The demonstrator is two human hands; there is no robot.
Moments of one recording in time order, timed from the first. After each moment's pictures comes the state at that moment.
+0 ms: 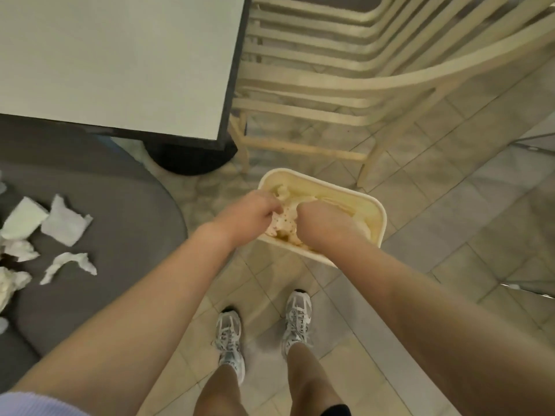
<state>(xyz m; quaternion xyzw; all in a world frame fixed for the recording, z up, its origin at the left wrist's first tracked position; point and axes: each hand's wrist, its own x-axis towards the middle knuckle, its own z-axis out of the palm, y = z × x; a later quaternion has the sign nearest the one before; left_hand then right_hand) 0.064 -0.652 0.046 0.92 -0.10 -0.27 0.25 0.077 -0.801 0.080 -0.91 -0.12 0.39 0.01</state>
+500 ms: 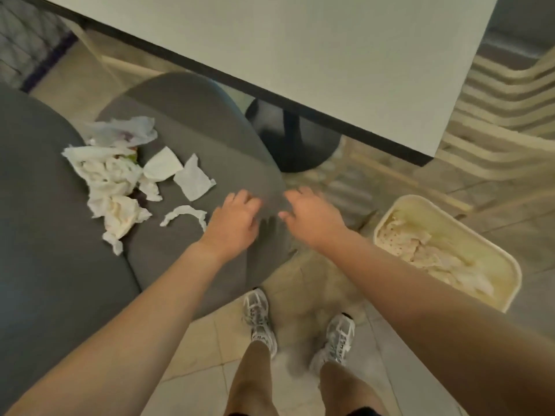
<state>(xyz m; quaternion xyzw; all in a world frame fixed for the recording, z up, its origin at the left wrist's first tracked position) -0.063 -0.440 0.062 0.97 0.13 -0.14 0.15 0.027 -0.582 0.085 -0.89 -0.33 0.28 0.15</state>
